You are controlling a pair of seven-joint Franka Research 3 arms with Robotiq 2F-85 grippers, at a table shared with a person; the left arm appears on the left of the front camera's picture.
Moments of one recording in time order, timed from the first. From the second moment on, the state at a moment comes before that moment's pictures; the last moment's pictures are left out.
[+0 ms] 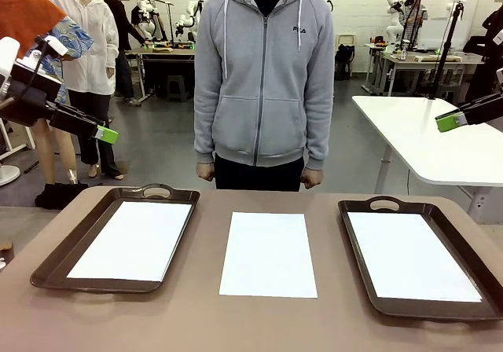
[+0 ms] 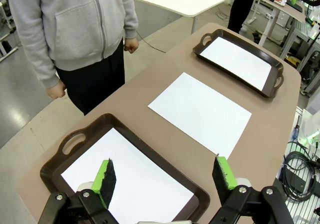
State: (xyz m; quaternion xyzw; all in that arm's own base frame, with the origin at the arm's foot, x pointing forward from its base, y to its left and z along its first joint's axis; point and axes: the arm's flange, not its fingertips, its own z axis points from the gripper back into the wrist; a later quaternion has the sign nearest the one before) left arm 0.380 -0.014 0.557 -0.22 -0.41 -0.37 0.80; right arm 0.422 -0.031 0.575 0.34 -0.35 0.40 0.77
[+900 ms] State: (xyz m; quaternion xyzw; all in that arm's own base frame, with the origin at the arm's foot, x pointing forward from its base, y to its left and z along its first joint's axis) left arm 0.380 -0.014 0.557 -0.22 -0.41 -0.37 0.80; right arm 0.422 -0.032 0.576 0.34 -0.35 0.40 0.77
